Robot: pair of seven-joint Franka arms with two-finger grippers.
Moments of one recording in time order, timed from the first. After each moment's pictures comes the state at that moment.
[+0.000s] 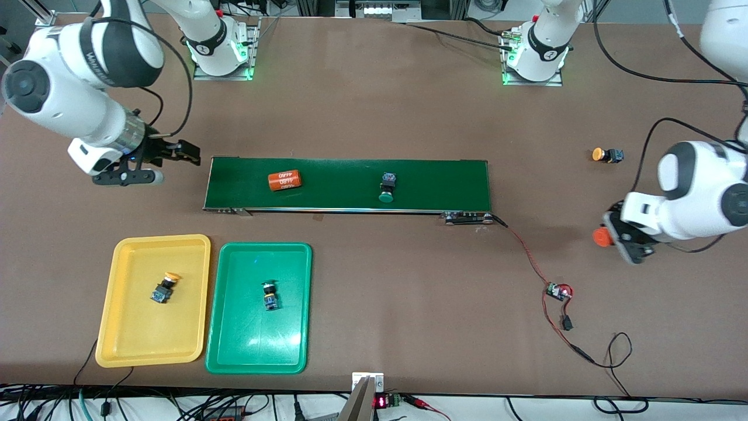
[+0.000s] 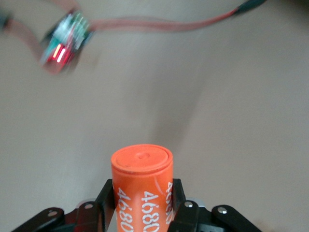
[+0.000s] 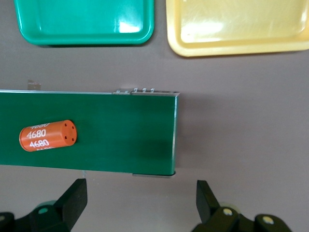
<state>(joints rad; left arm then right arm) 0.47 0.50 -0.44 -1.78 0.25 2.09 1.13 0.22 -0.03 -0.07 -2.13 0.09 1.99 0.10</state>
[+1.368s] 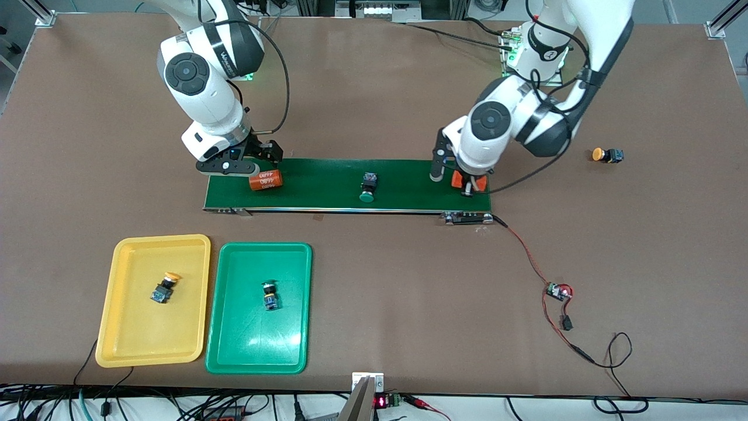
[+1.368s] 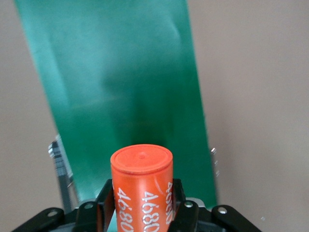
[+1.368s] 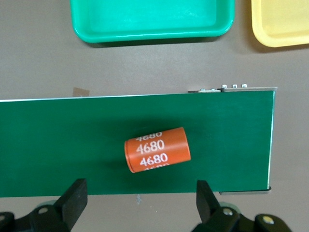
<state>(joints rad) -0.01 0.34 -0.57 -2.05 0.25 2.18 1.02 0.49 0.05 -0.03 -2.19 0.00 2.24 0.51</state>
